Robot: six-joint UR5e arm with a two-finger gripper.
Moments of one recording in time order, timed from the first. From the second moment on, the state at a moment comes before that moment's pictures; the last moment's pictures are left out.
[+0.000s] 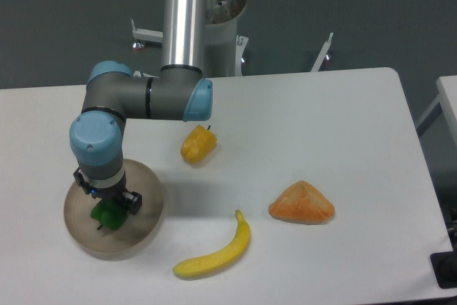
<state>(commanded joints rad) 1.80 -2.20 -1.24 -1.21 1.44 0.44</state>
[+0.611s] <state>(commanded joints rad) 1.96 -2.13 -1.23 -1.22 1.58 0.70</state>
